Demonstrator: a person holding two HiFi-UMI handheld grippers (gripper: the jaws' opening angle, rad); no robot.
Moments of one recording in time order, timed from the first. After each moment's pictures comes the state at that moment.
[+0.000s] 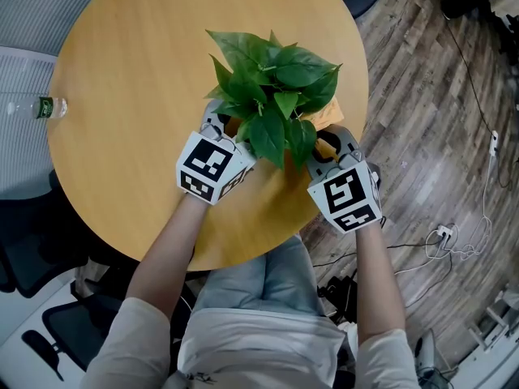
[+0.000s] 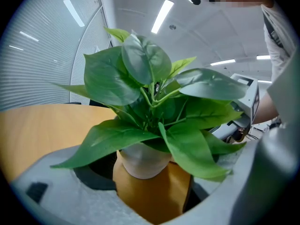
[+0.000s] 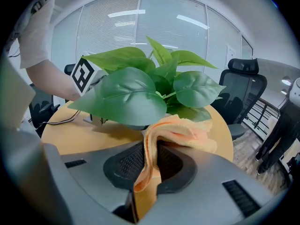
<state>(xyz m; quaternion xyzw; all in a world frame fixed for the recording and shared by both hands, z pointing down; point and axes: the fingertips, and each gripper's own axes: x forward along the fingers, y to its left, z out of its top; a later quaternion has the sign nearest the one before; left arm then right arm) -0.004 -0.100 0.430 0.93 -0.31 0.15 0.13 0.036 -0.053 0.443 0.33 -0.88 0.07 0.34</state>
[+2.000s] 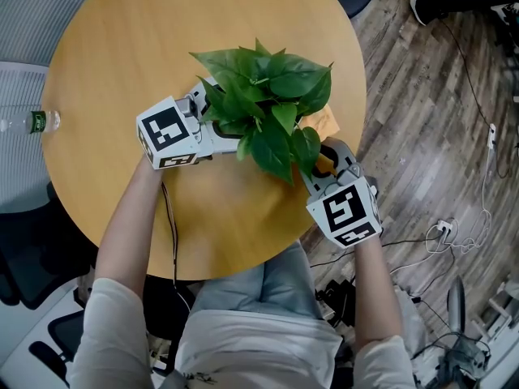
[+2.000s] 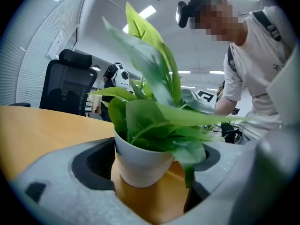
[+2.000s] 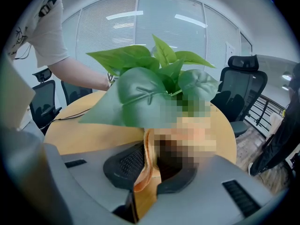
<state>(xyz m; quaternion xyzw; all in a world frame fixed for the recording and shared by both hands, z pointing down) -0.003 -0.102 0.411 0.99 -0.02 0.12 0.10 0.035 -0.046 0.443 0.33 -0.88 0.09 0.33</state>
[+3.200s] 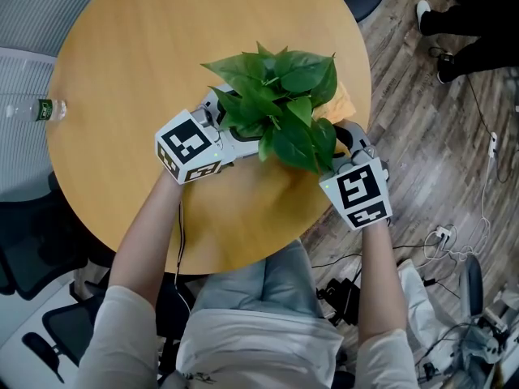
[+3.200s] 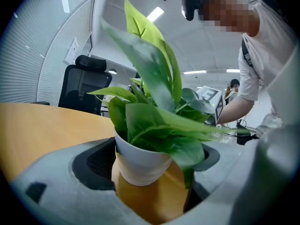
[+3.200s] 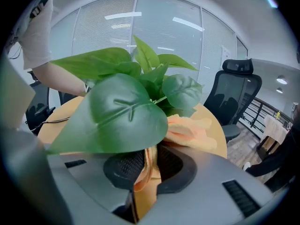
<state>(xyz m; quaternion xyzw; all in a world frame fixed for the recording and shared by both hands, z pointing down) -0.004 -0.099 0.419 0.98 -0.13 0.11 0.12 0.045 -0.078 0.439 0.35 -0.87 0.08 0.33</state>
